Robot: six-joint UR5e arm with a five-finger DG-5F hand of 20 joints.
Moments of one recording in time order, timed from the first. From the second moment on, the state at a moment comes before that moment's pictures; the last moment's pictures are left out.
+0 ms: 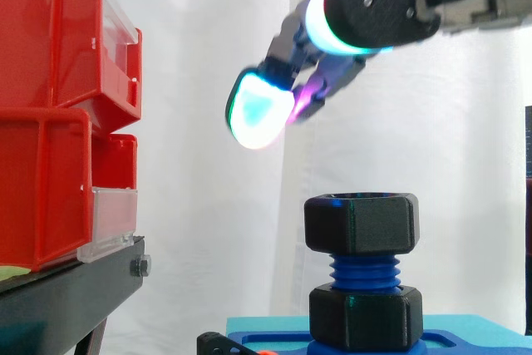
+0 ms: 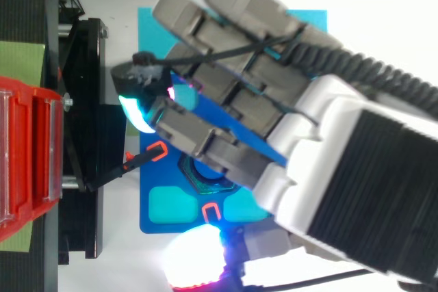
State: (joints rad) arm 0.34 -2.17 -1.09 -3.01 -0.99 -1.64
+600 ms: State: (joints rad) arm 0.34 -2.19 -1.09 -3.06 -1.02 -1.58
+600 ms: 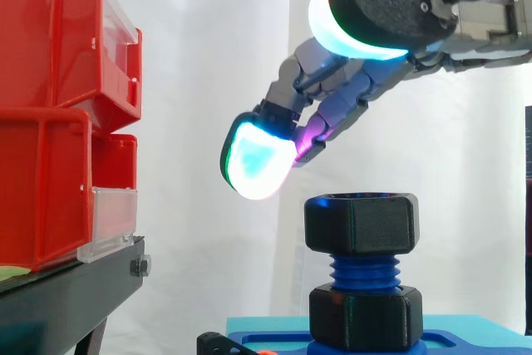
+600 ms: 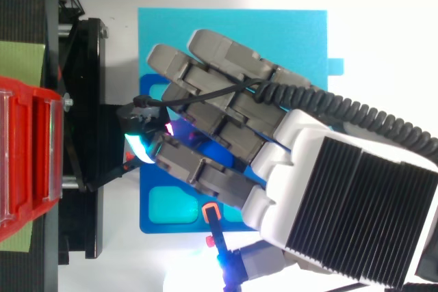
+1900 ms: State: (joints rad) arm 0.29 -2.19 -1.09 -3.15 -1.10 -1.58
